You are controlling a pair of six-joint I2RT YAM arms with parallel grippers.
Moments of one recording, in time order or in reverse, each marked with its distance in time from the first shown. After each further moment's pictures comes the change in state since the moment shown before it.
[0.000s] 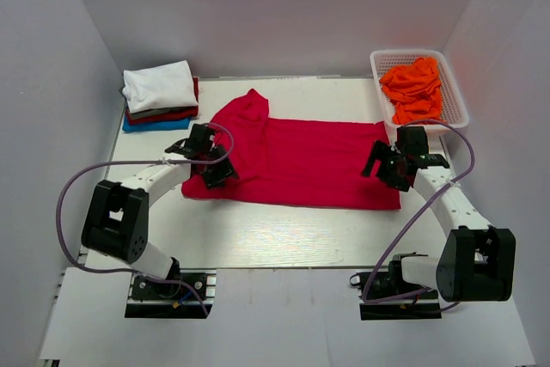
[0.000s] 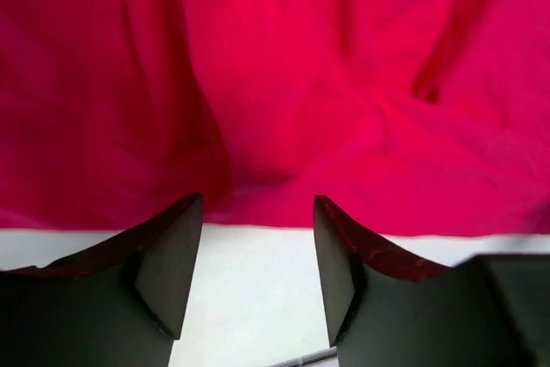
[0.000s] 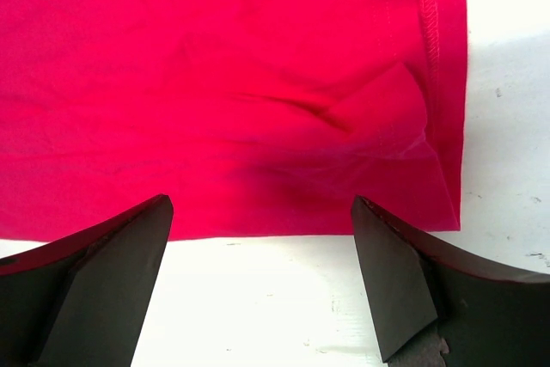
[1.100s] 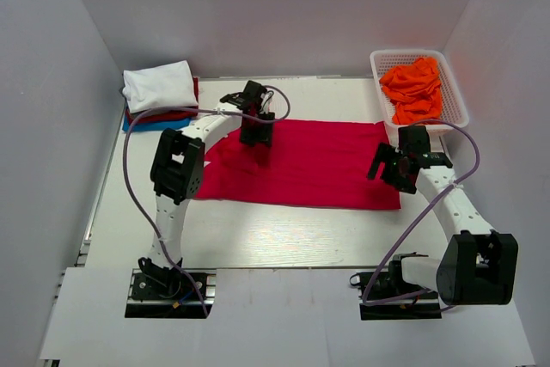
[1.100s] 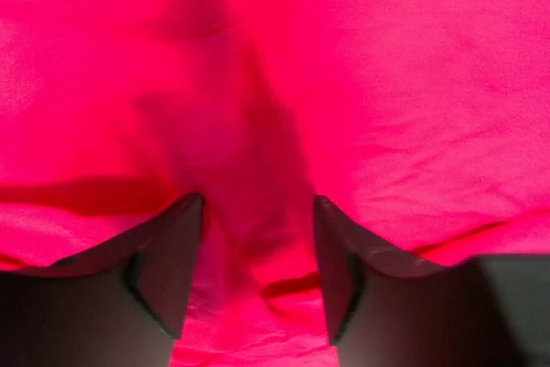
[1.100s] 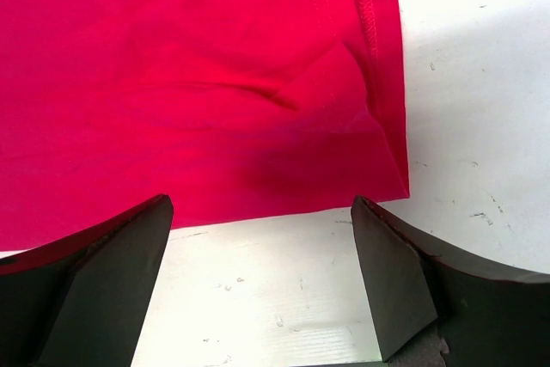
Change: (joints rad) left arm -0.146 0.676 0.872 -0.254 -0.074 0.442; right arm -0.002 -0.017 0.037 -0.101 0.102 -0.020
